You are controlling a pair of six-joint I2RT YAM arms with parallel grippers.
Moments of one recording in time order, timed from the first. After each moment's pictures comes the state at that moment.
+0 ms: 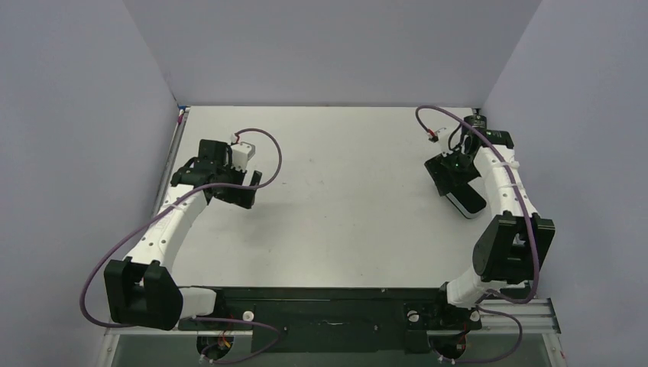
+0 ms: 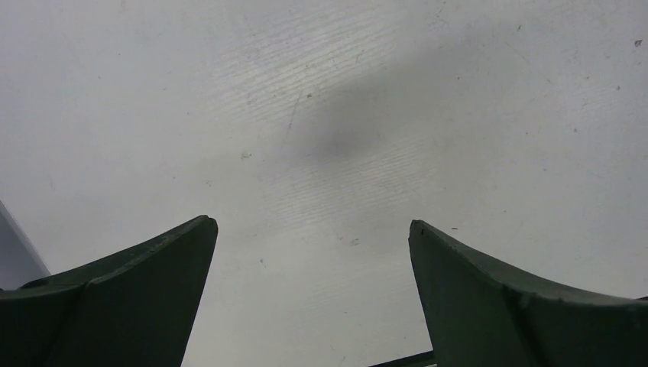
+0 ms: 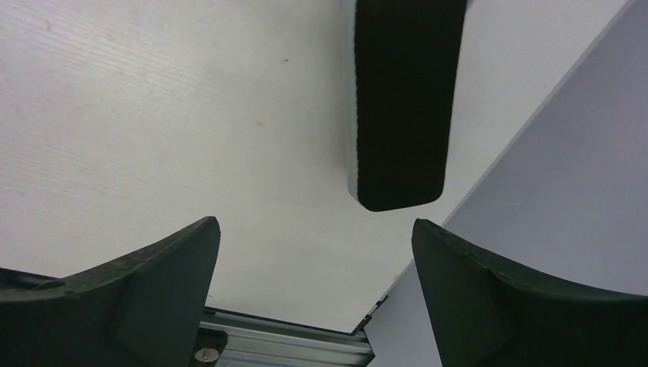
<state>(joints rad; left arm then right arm) -0.16 1.29 1.08 -0.77 0.07 0.18 -0.09 1.57 1.41 -1.08 -0.04 -0.59</state>
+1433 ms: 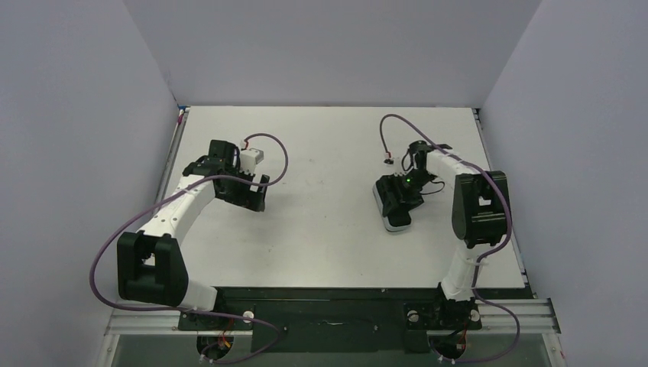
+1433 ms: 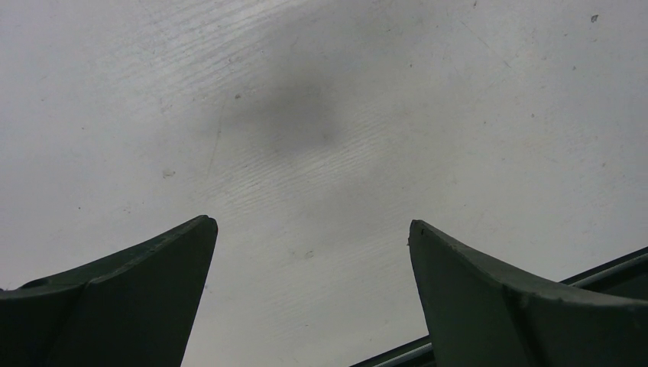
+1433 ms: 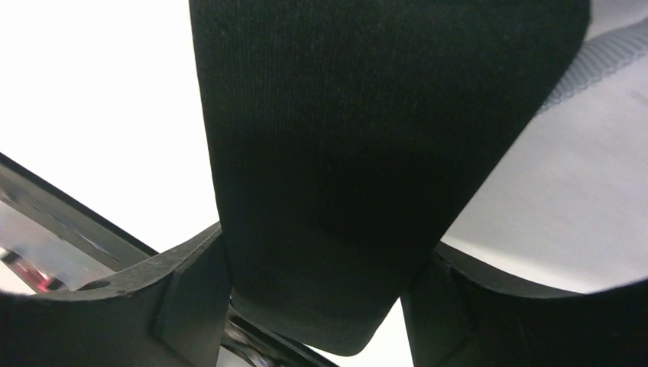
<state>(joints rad) -0.16 1.44 1.07 -0.75 0.21 0.16 0.06 1.93 1.31 -0.98 -0.44 -0.29</state>
